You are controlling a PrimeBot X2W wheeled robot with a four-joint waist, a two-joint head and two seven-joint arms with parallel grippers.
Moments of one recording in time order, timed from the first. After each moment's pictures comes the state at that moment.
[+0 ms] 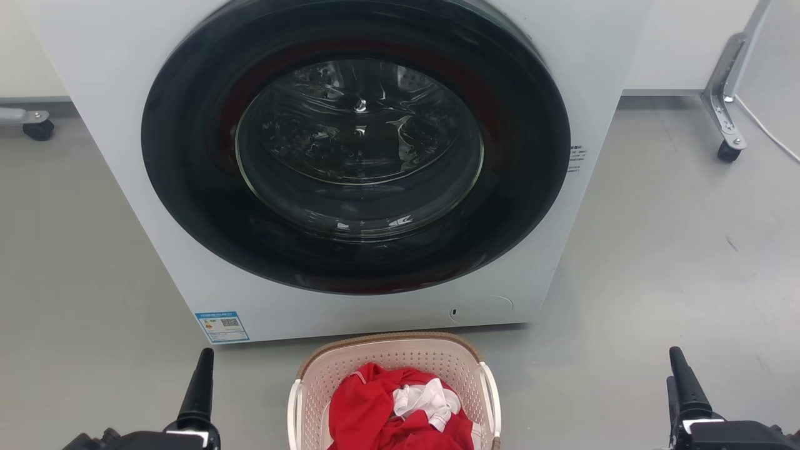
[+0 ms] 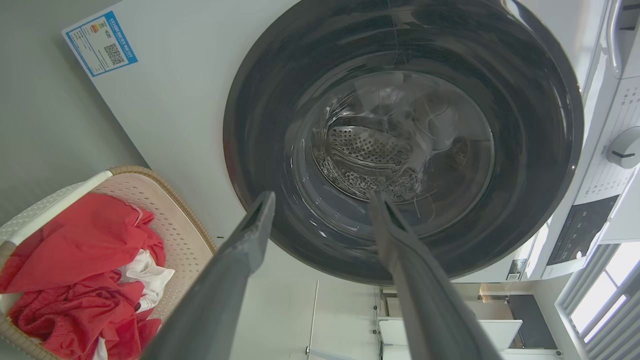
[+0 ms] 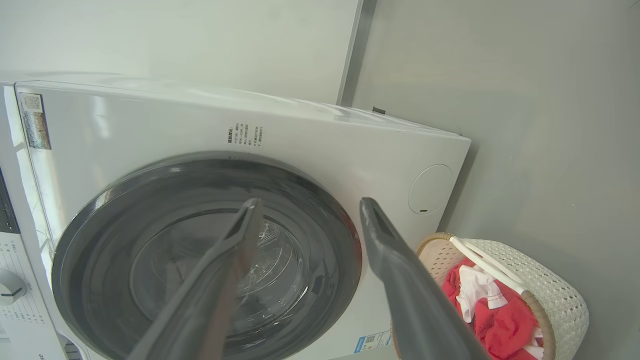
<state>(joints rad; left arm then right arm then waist) -0.03 0.03 0.02 0.28 -1.48 -0.08 0.02 -0.05 -0.03 -0.06 0.30 1.43 0.07 0.02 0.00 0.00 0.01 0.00</state>
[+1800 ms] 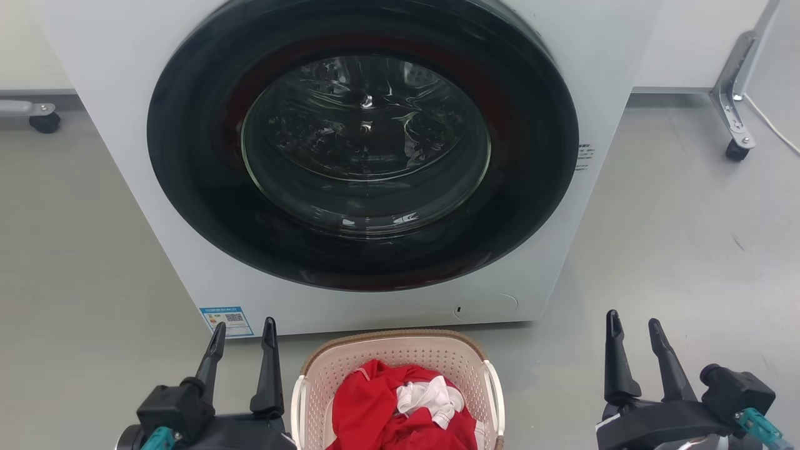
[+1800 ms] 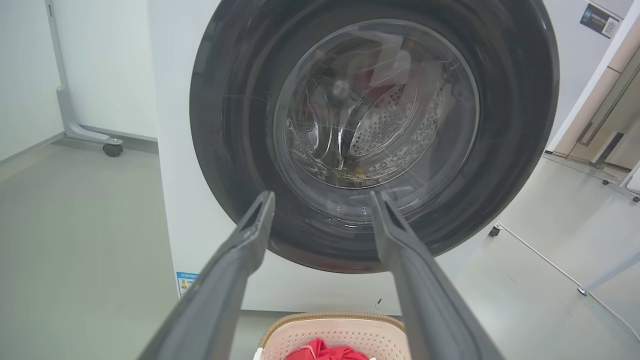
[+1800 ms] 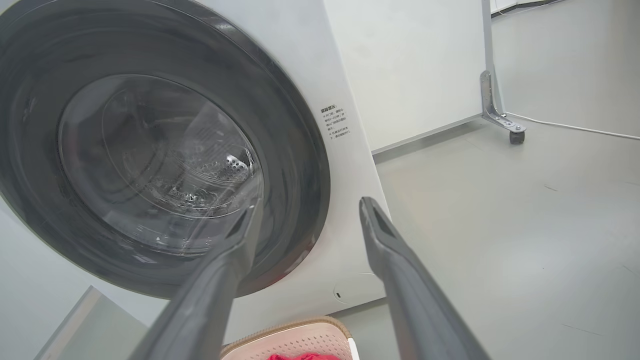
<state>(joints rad) -0.03 0.06 -0.19 0.12 -0.40 0.08 -0.18 -0.05 -0.05 0.15 0.13 0.47 -0.08 -0.18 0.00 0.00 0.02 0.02</state>
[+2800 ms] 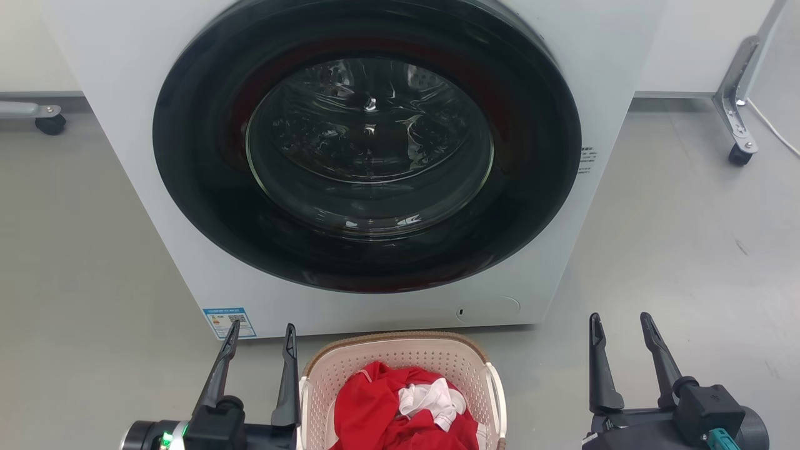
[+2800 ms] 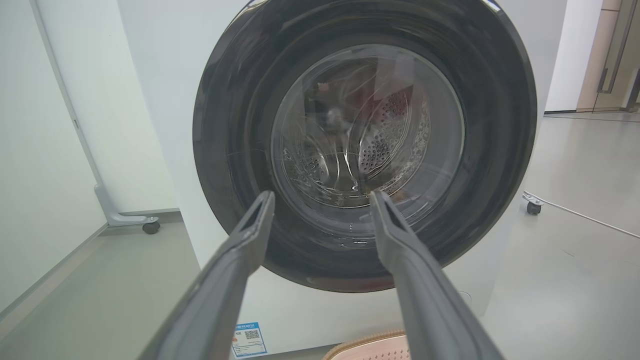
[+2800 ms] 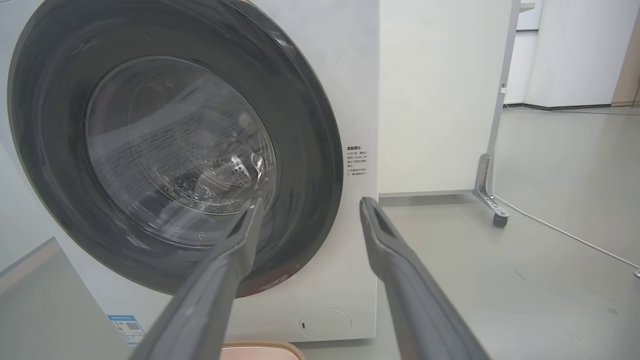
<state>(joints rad) 0.01 0.06 -0.22 0.08 -0.10 0.12 -0.25 -0.01 -0.05 0.19 0.07 0.18 -0.12 -0.25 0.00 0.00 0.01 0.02</state>
